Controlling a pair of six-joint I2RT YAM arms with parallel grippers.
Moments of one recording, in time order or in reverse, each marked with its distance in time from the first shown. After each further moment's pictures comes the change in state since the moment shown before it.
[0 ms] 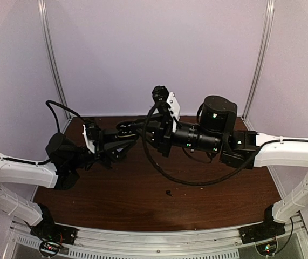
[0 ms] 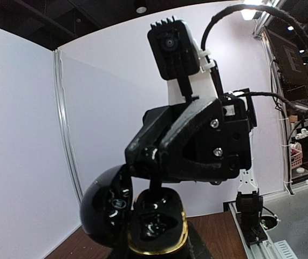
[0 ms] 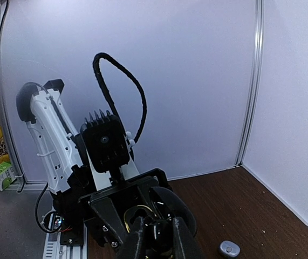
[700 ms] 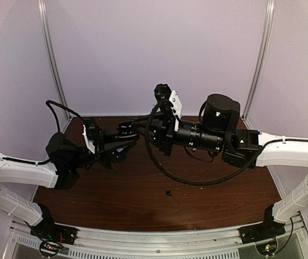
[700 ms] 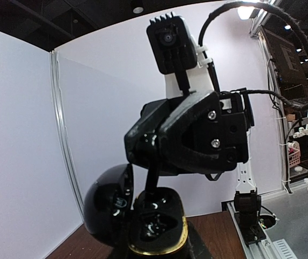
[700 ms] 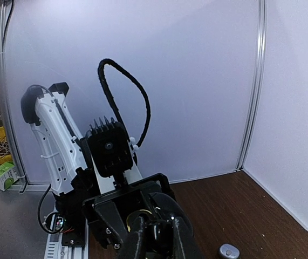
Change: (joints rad) left arm 0.000 0.001 0.004 -0.005 0.012 0.008; right arm 0.002 -0.014 0.005 -0.009 -0.015 -0.009
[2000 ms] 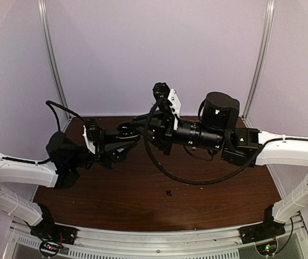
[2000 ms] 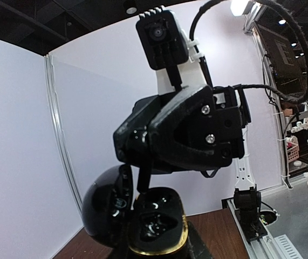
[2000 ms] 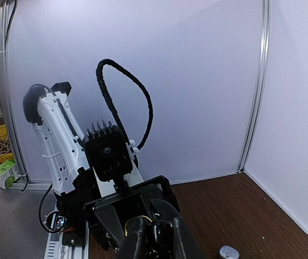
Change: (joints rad) left arm 0.000 0.000 0.013 -0.014 0.026 0.031; right arm 0.000 0.008 0.026 -0.019 -0.015 -0.013
